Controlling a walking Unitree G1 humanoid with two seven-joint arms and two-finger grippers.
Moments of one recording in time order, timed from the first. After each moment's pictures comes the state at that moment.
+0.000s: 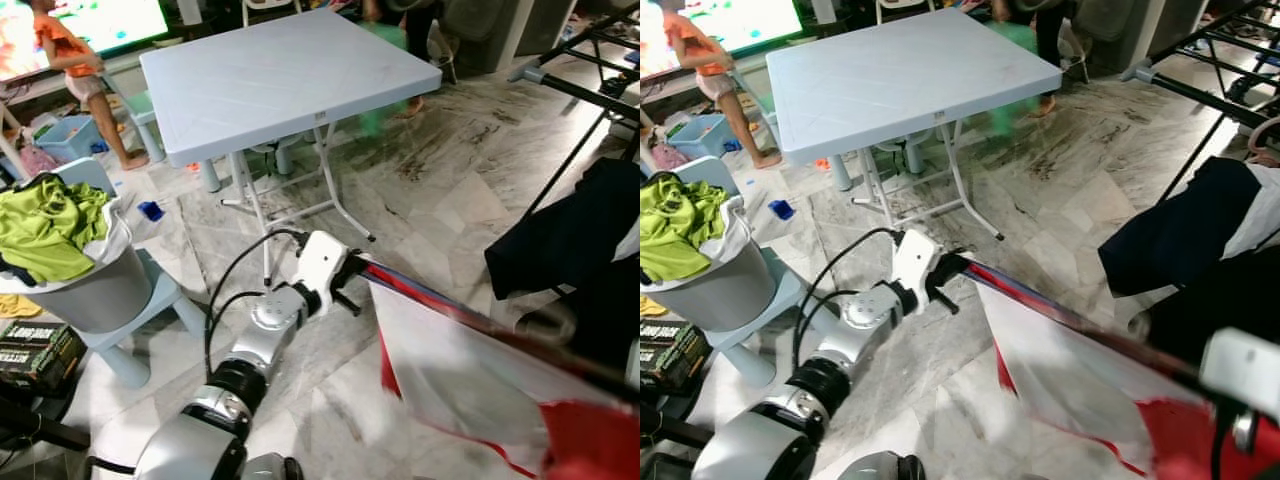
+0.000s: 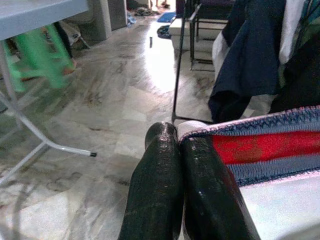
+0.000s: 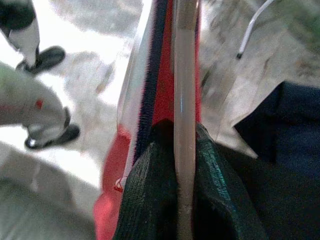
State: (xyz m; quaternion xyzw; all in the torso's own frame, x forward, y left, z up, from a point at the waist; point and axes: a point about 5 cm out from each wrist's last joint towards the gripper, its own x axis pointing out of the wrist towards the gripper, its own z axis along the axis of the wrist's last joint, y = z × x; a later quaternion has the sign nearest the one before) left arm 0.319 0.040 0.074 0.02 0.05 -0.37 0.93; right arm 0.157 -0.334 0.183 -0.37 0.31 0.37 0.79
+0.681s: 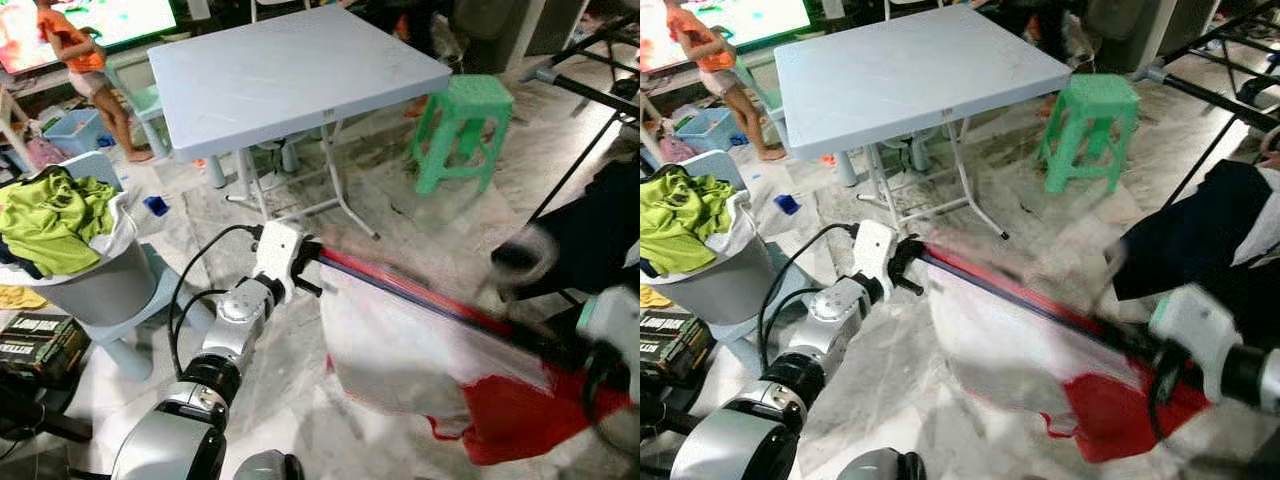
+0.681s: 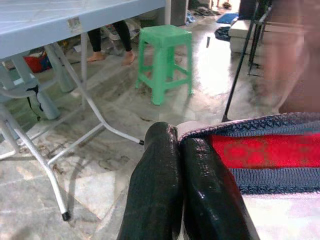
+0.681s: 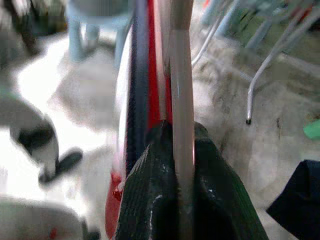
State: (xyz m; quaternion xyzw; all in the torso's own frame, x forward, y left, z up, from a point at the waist) left arm 0.332 0.083 0.072 0.00 0.06 -0.26 0.96; right arm 0.189 -0.288 0.171 -0.21 0.18 0.38 0.88
